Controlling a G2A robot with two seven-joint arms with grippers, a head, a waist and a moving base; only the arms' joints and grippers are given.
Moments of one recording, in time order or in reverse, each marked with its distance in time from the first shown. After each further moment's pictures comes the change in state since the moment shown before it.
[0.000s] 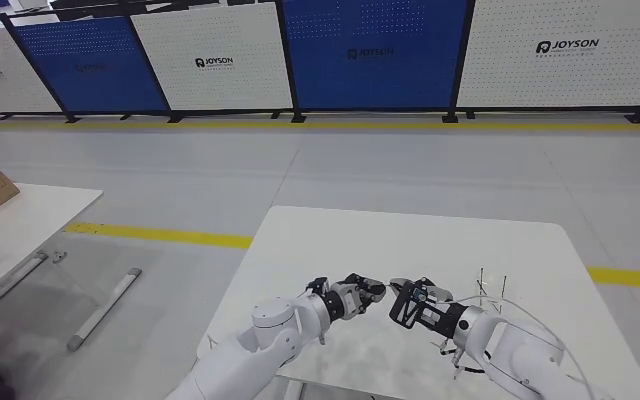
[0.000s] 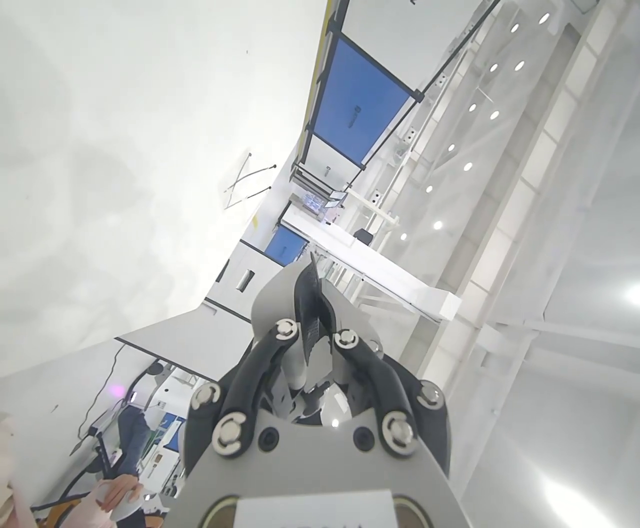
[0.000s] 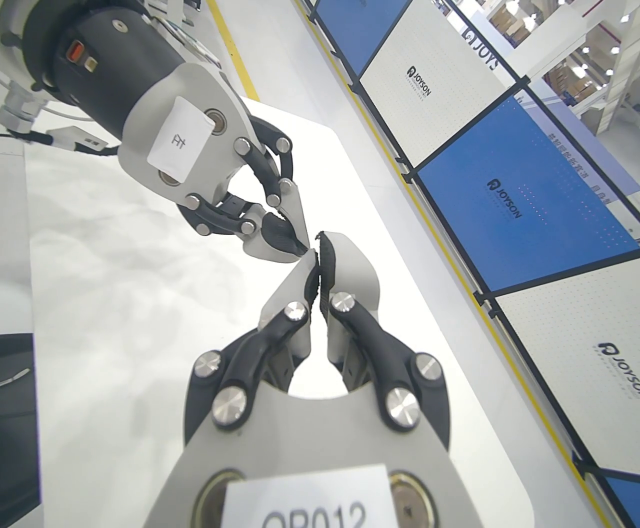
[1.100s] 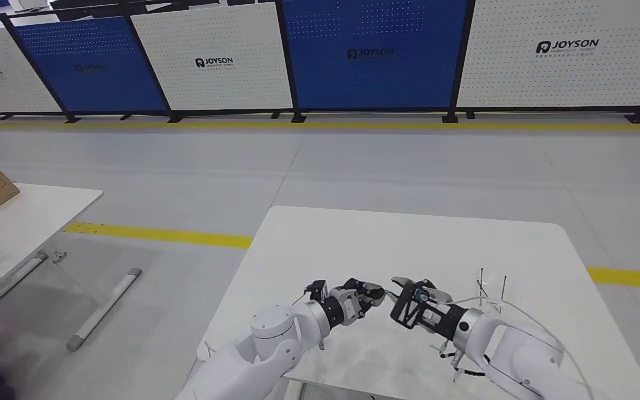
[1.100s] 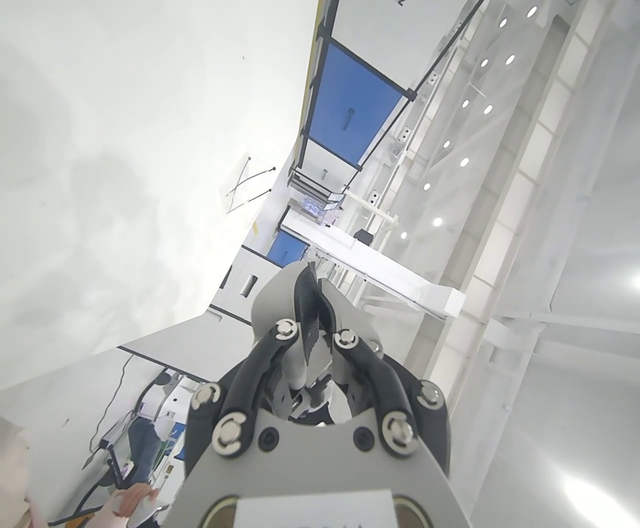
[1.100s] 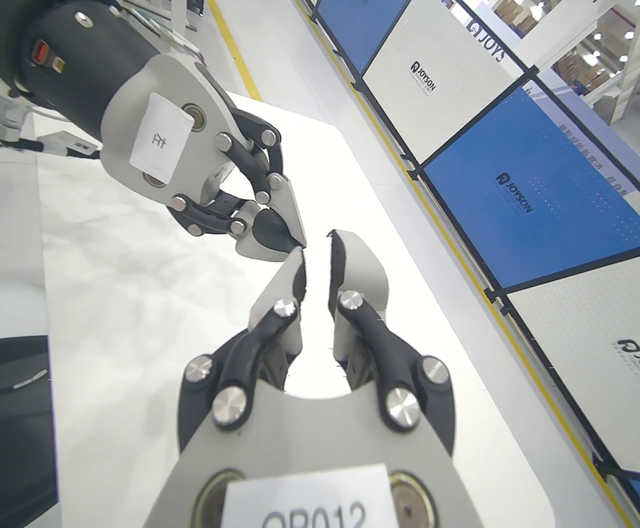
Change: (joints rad) left arm 0.054 -0.012 -0.019 -0.032 0.081 -0.030 0.003; right arm -0.023 -0.003 0.023 0.011 0.054 0.000 0.001
